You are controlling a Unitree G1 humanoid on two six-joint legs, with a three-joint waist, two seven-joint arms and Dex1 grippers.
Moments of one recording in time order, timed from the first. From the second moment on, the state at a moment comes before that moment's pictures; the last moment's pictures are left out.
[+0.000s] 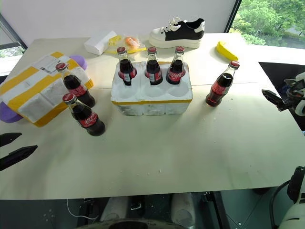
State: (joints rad) left arm 0.46 0.89 0.94 -0.32 -0.70 0.68 -1.08; right arm -0.68 -1.04 -0.32 1.01 0.18 -0.08 0.96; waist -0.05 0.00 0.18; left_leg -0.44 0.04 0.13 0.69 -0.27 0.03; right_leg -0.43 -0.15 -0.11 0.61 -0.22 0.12
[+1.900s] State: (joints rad) left arm -0.18 0.83 0.24 -0.13 -0.61 0.57 -1.06; right arm -0.51 -1.23 -0.52 -0.22 0.99 1.02 1.26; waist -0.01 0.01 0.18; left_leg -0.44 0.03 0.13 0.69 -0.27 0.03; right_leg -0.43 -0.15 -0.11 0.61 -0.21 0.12
